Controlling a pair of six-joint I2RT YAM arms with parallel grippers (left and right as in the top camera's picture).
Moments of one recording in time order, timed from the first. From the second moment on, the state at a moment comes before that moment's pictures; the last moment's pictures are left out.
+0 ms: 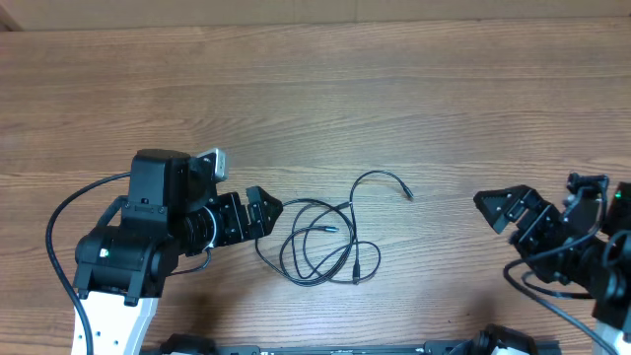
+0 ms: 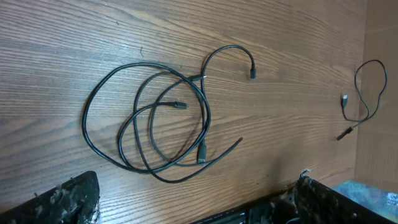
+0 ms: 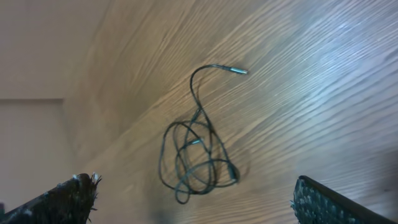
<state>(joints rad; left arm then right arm) -0.17 1.01 1.14 -1.14 0.45 -0.47 -0.33 0.88 1.19 -1.38 -0.58 0.45</state>
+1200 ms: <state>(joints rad) -0.34 1.15 1.14 -1.12 0.41 -0.47 -0.33 1.05 1.04 -1.40 -0.59 0.64</state>
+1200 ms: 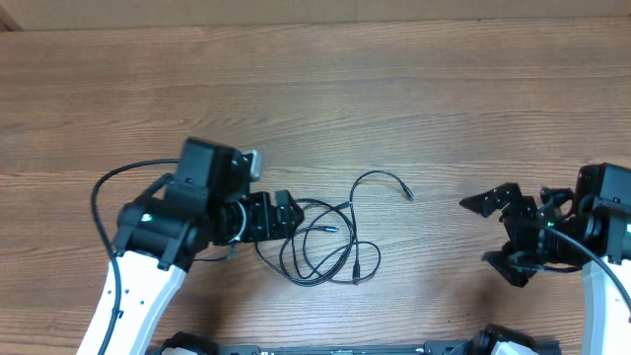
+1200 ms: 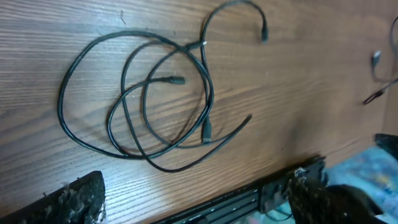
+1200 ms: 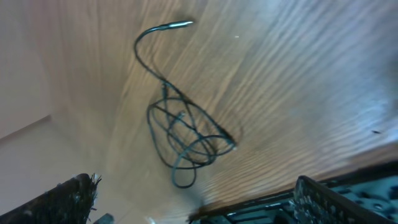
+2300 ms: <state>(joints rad) -0.81 1.42 1.14 -0.99 0.21 -0.66 -0.33 0.91 1.04 -1.48 -0.41 0.62</state>
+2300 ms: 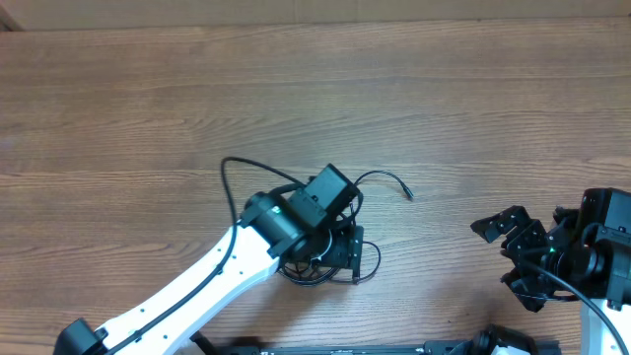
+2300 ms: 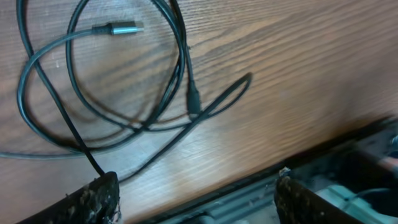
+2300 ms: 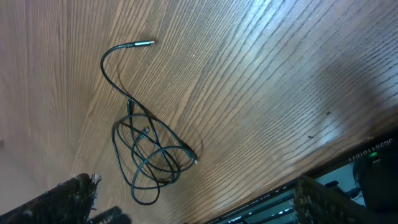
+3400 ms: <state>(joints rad) -0.72 1.56 1.66 -1.15 0.09 -0.24 -0.33 0.91 1.04 -1.51 -0.41 0.51</state>
